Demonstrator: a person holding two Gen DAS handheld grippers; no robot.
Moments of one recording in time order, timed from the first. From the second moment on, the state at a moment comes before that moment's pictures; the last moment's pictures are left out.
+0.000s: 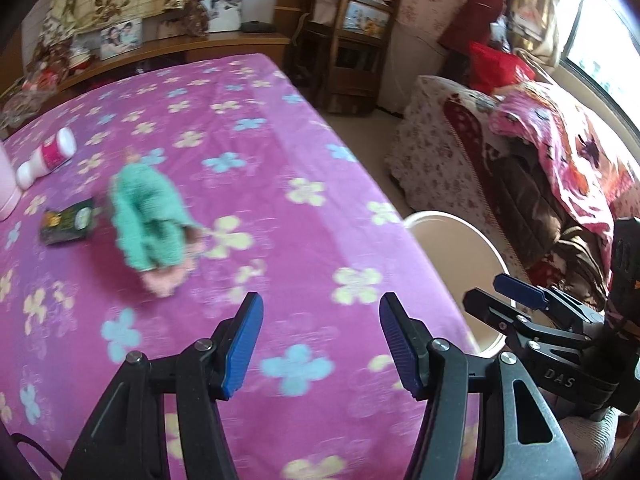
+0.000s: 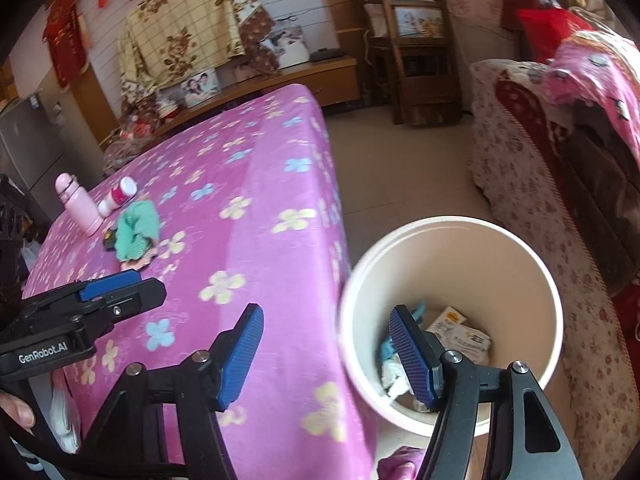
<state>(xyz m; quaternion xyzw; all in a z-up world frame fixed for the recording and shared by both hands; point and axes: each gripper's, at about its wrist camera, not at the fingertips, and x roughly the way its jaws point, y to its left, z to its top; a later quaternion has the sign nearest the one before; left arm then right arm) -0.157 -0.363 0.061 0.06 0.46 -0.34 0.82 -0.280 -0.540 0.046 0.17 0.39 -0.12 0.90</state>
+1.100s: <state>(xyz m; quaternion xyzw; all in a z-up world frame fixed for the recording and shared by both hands) 0.068 -0.195 0.015 0.02 0.52 -0.06 0.85 -0.188 -0.441 0.048 0.12 0.42 0.00 0.90</state>
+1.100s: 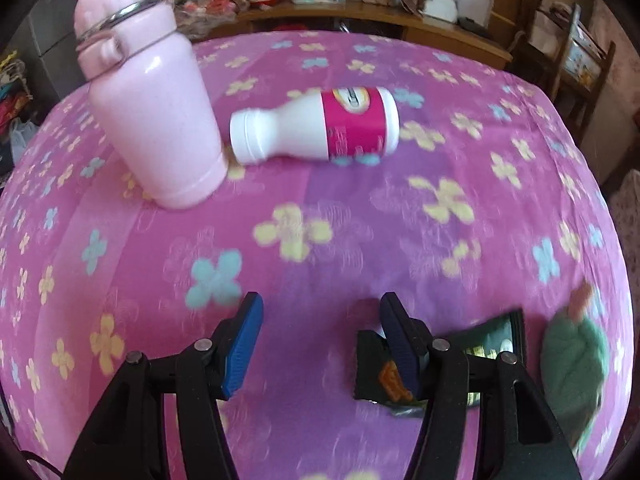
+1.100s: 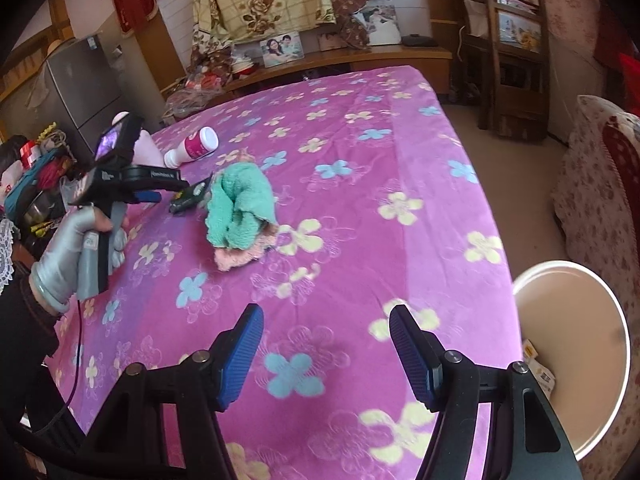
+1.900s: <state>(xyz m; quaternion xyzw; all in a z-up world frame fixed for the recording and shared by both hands) 0.007 -0.217 0.021 -0.01 0.52 -0.16 0.84 -0.133 -0.424 0.043 0.15 0.42 0.04 0.89</state>
